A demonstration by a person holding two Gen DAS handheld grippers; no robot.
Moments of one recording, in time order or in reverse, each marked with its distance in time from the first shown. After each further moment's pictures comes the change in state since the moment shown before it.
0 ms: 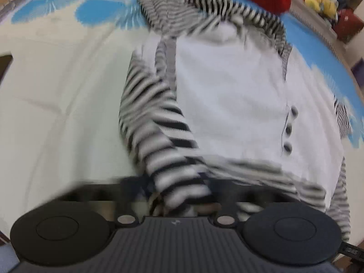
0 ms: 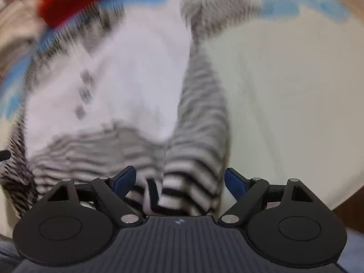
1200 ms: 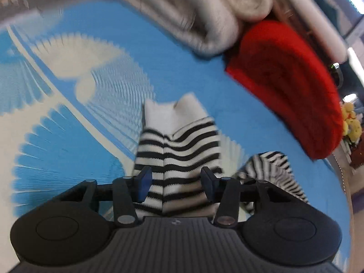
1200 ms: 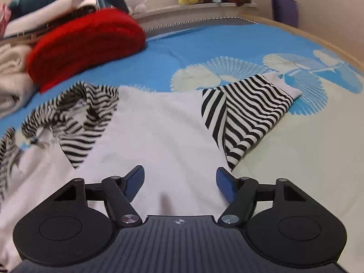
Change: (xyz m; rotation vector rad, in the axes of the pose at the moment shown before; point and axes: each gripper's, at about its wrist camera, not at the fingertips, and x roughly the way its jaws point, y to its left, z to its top) left arm 0.134 0.100 0.352 -0.348 -0.313 -0.061; right arm 0.046 0.051 0.158 -0.024 -0.495 -0.120
